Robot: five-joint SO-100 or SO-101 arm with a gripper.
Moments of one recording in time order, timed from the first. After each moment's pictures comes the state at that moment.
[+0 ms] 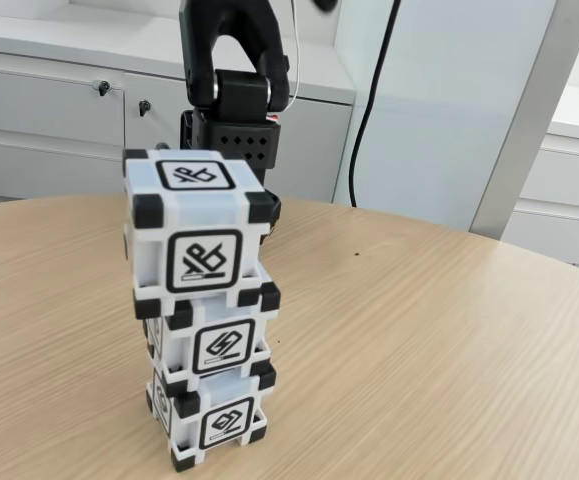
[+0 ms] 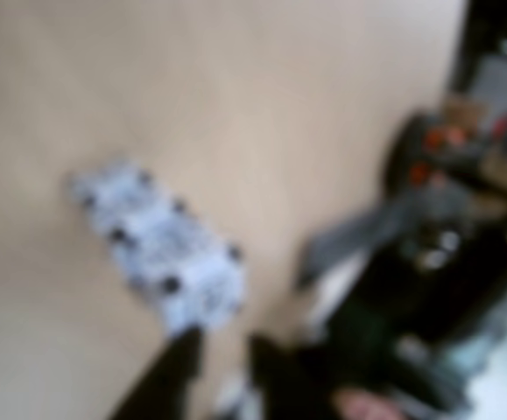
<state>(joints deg) 8.8 134.2 79.5 98.3 1.7</state>
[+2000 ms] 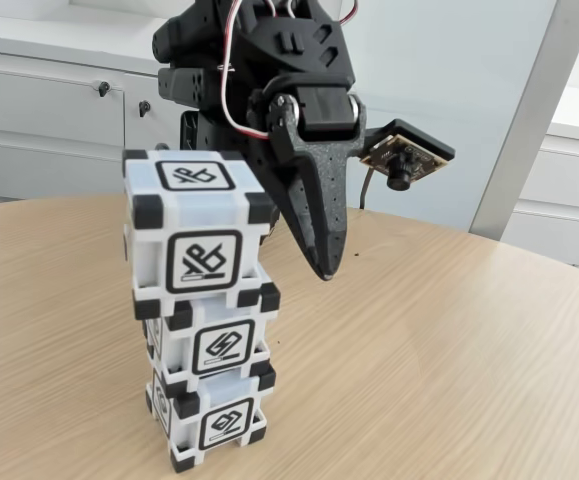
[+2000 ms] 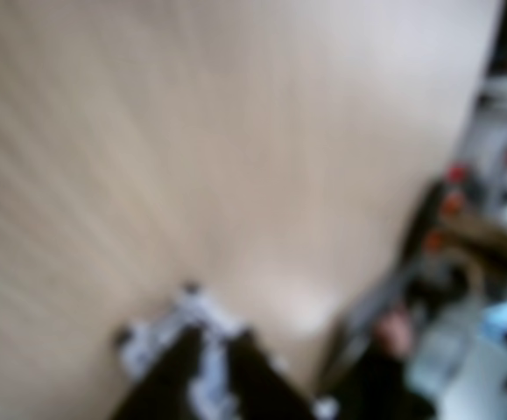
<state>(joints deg) 2.8 184.7 159.1 65.0 1.1</state>
